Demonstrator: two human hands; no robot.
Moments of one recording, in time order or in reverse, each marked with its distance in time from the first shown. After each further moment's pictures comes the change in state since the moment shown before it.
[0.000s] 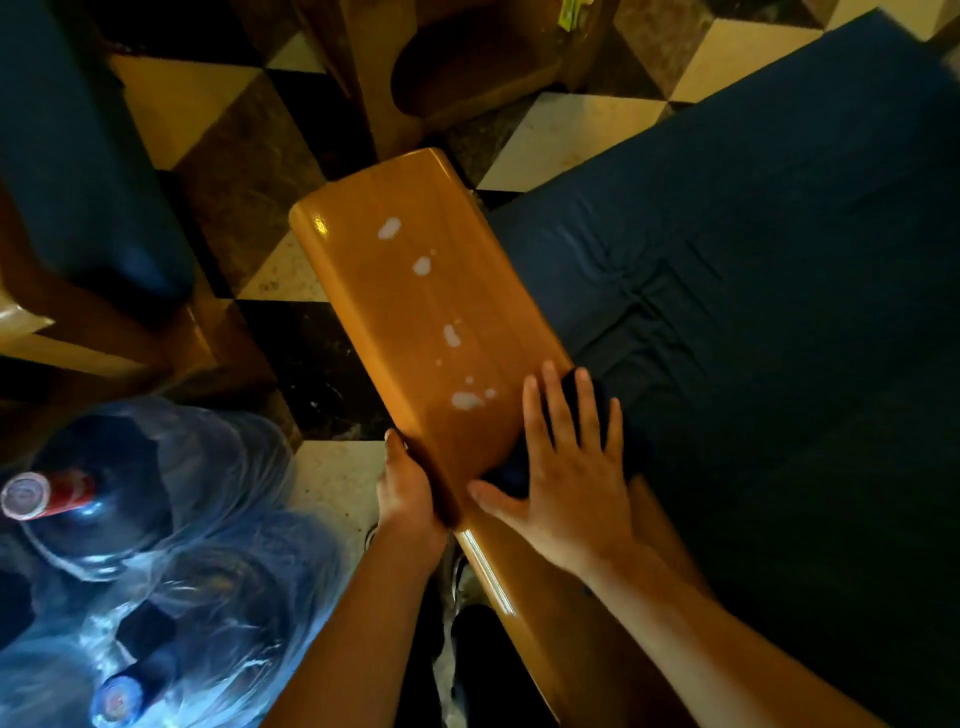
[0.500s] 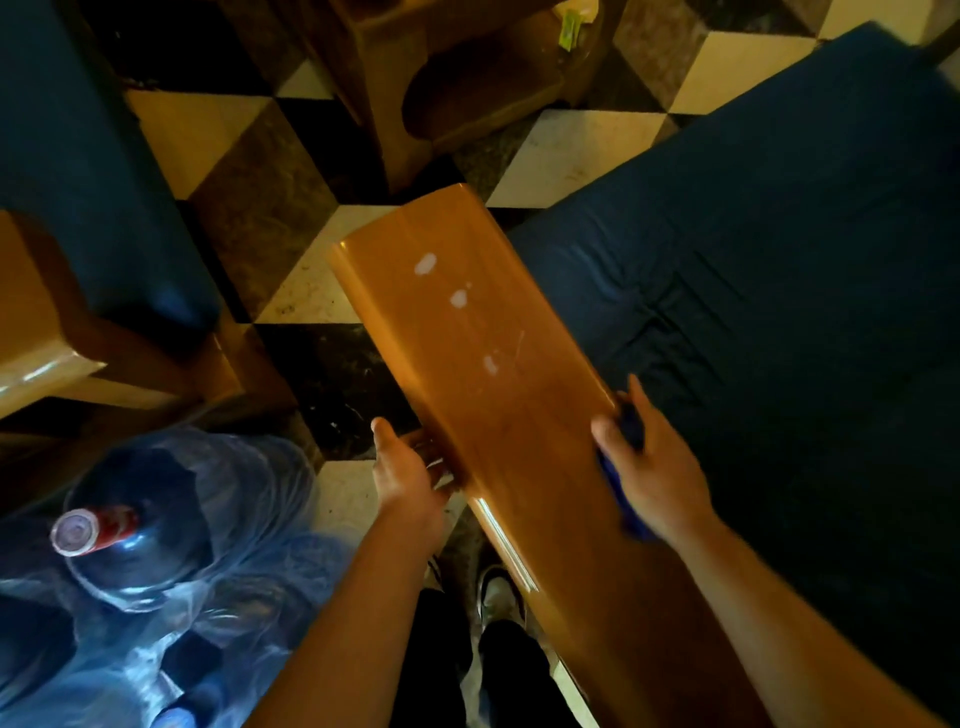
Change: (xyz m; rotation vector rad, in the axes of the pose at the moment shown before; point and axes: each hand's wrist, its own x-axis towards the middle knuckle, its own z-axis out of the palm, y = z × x) left_hand -0.001 0.066 -0.009 0.035 -0.044 0.058; right_hand 0.034 0.043 -0.022 0.643 -0.119 0.460
